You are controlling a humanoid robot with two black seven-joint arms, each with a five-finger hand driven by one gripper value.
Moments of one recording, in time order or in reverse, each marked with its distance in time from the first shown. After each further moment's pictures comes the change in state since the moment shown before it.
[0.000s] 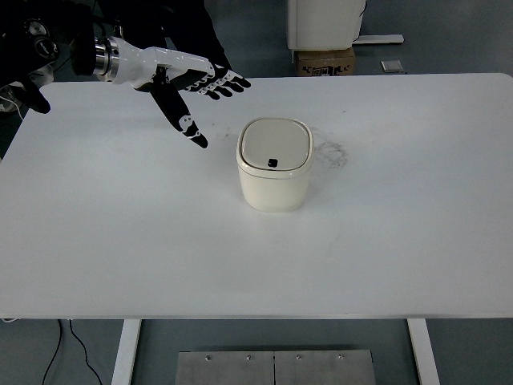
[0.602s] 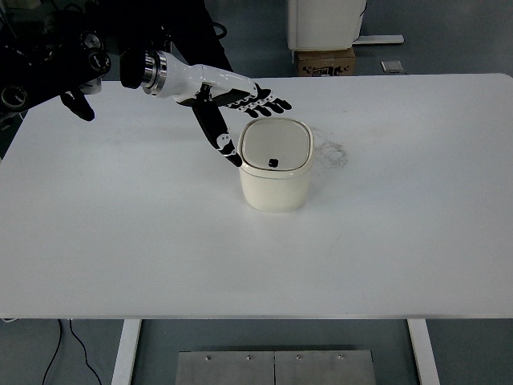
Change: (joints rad) left arm -0.002 -0.104 -0.002 -0.001 0.007 0.000 0.001; right arm 0.000 0.000 0.000 0.000 0.000 0.000 0.000
